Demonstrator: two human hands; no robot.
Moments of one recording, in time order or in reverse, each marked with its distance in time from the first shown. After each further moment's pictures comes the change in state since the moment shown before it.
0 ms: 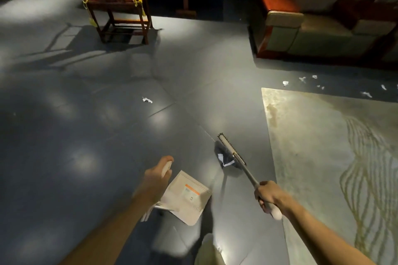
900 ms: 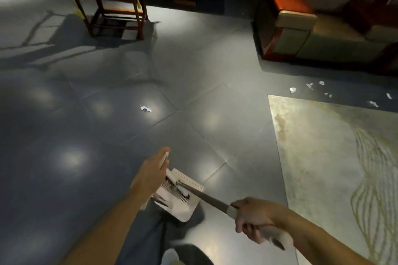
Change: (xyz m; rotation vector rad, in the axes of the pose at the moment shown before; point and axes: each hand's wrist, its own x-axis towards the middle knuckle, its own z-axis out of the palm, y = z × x) left_hand 0.232 -0.033 -0.095 0.017 -0.018 0.010; right_hand -0.013 -0.255 0.047 -0.472 -0.549 0.001
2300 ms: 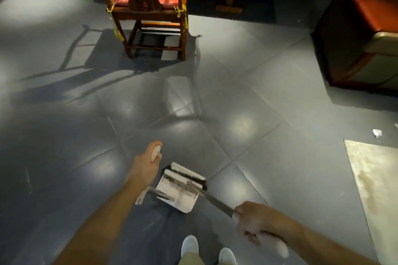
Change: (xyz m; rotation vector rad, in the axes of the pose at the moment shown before) left_hand 0.466 -0.176 -0.334 -0.066 0.103 -0.204; right_hand 0.239 -0.506 -0.191 -0.459 0.053 -0.062
